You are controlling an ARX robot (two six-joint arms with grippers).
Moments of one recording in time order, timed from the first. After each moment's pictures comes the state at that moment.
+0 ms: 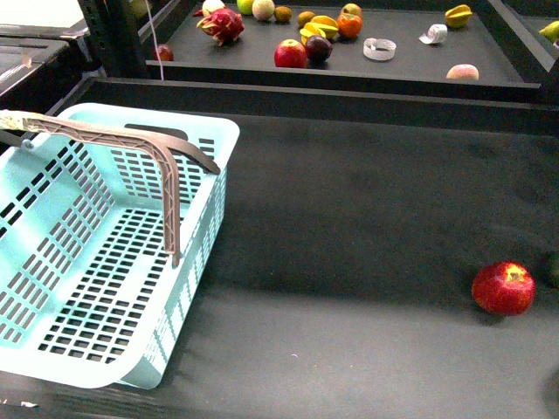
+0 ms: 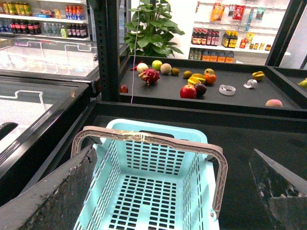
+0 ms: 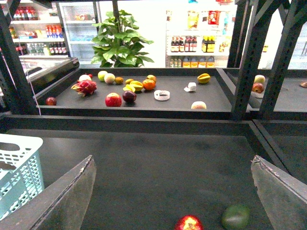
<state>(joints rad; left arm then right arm) 0.00 0.01 0.04 0.00 0.00 0.00 0.00 0.00 0.01 0.00 0.00 0.00</state>
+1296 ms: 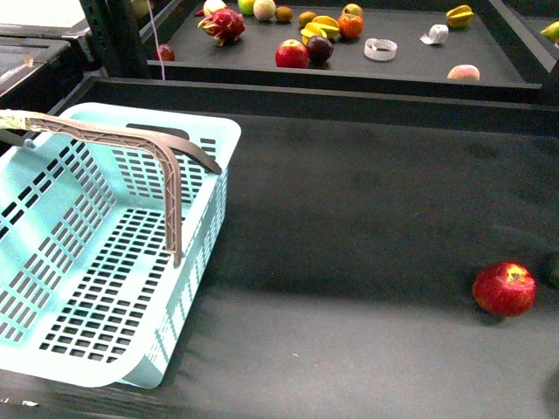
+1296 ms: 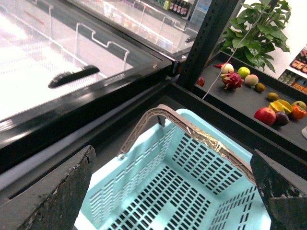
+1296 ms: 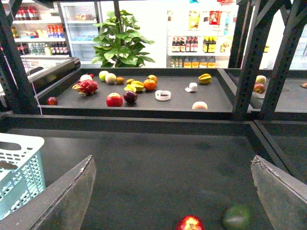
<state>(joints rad) -0.11 0.66 0.06 0.47 -0.55 -0.33 0.00 0.00 0.01 0.00 0.00 0.00</state>
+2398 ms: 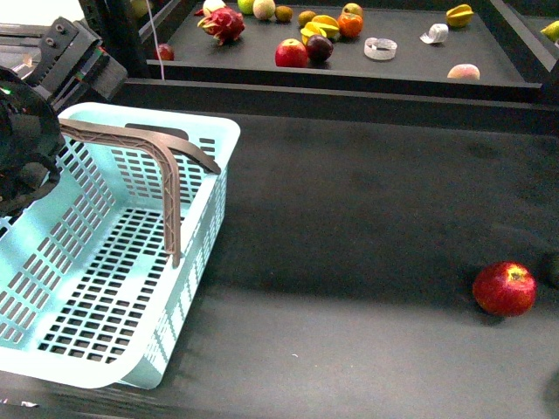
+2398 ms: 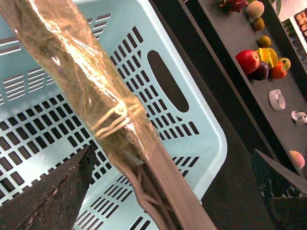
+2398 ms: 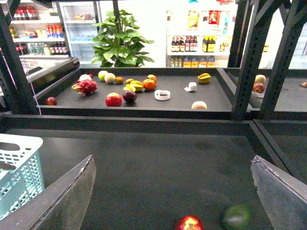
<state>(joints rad) -0.19 1.93 0.76 0.67 -0.34 -0.92 0.00 0.00 0.01 0.00 0.00 0.00</state>
